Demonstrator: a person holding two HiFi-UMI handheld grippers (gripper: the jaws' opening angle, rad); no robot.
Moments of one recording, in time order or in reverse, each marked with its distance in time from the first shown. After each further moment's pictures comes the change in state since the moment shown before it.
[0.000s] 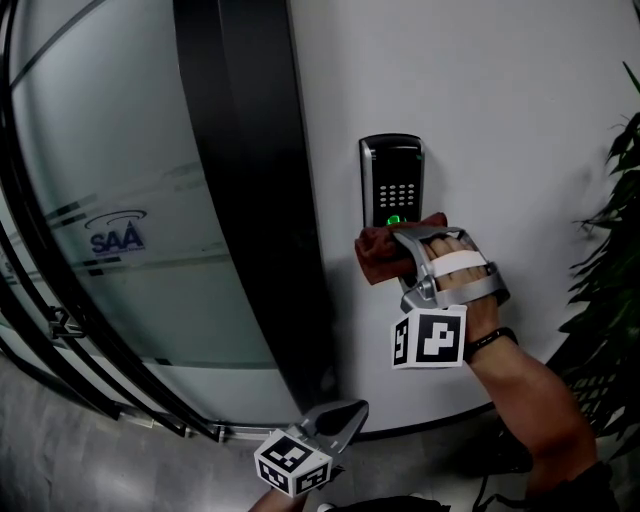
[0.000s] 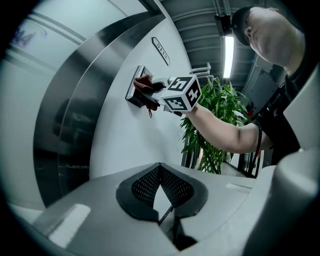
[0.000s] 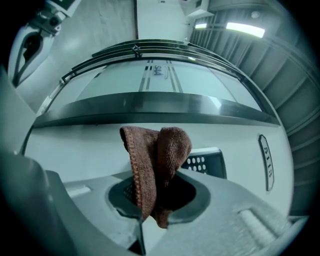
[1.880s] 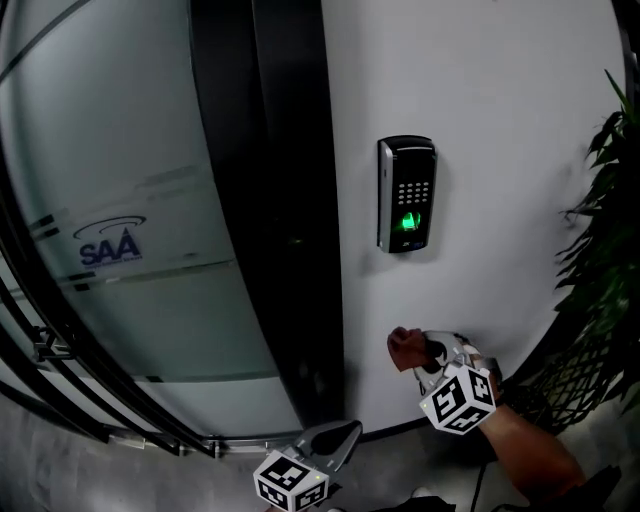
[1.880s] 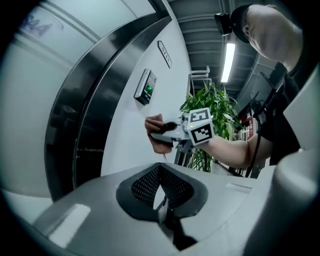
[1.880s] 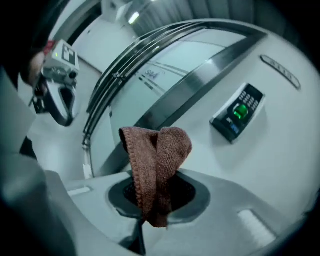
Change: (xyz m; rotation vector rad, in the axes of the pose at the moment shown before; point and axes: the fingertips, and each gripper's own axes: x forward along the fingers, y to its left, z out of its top) left arm -0.065 0.017 -0.031 -0.034 0.032 -0.072; right arm -0.092 0.180 0.011 0.670 0.015 0.498
